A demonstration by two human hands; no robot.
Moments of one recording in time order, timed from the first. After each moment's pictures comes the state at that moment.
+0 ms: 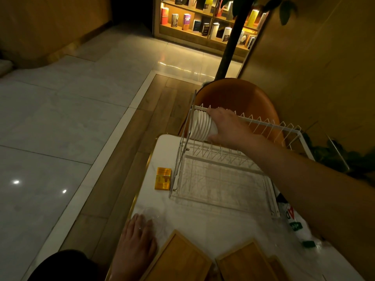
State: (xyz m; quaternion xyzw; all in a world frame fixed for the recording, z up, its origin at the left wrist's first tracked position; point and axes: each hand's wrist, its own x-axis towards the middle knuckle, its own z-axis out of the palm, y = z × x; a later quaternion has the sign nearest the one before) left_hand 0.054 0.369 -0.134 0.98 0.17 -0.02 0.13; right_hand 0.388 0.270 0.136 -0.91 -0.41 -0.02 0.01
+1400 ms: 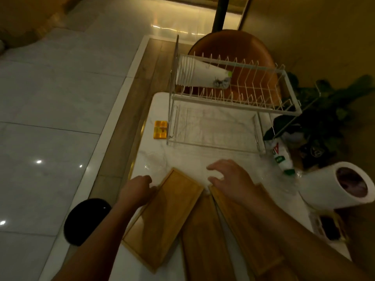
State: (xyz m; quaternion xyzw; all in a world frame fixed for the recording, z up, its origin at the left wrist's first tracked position) left_hand 0.036 0.347 -0.069 0.92 0.26 -0.20 0.22; right_hand 0.157 0.084 0.036 -0.91 -0.32 0.14 0.22
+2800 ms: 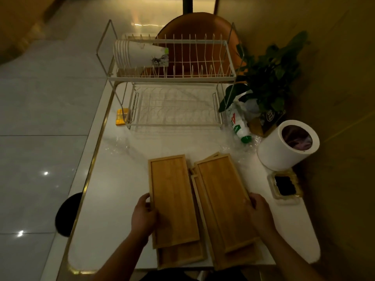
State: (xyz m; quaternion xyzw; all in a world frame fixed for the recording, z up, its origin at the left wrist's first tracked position) left_hand -0.037 0.122 -0.087 0.72 0.45 -0.07 0.52; right_hand 0.083 -0.199 -0.089 -0.91 0.07 0.16 0.38
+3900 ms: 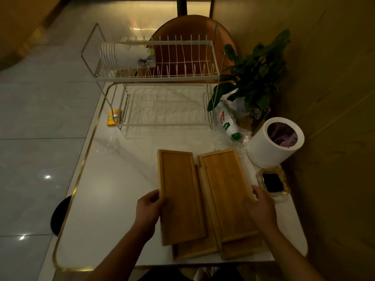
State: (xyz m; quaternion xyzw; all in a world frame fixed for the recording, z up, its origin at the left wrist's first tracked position) left_hand -0.013 0.070 -0.049 0.62 0.39 -0.03 0.68; right_hand 0.096 -0.232 -0.066 -0.92 0.09 0.15 0.36
